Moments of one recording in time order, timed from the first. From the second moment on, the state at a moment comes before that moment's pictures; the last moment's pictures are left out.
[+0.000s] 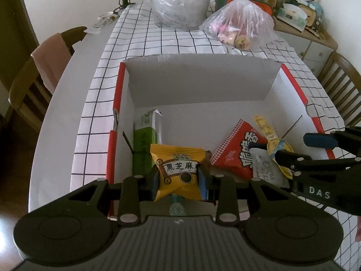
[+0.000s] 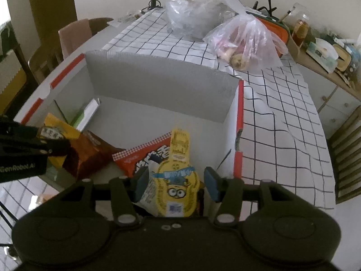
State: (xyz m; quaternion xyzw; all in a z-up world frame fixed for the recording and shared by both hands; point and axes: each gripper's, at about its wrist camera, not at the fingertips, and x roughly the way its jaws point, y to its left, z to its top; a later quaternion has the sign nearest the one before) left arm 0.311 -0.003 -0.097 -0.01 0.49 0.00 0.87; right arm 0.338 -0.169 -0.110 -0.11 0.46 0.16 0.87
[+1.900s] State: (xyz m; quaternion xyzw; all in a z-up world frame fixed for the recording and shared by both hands) left arm 0.128 0.031 -0.039 -0.07 0.40 -0.02 0.91; right arm 0.179 -0.206 -0.050 0.02 0.41 0.24 0.88
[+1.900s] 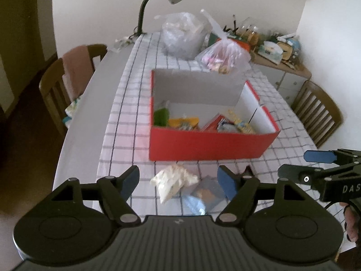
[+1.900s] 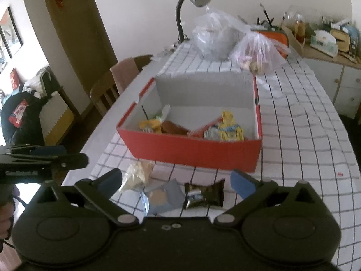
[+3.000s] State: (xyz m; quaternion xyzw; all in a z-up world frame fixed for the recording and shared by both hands) left arm 0.107 0.079 -0.153 -0.10 0.52 0.05 0.85; right arm 0.224 -0.201 -0.165 0.00 0.50 0.15 0.85
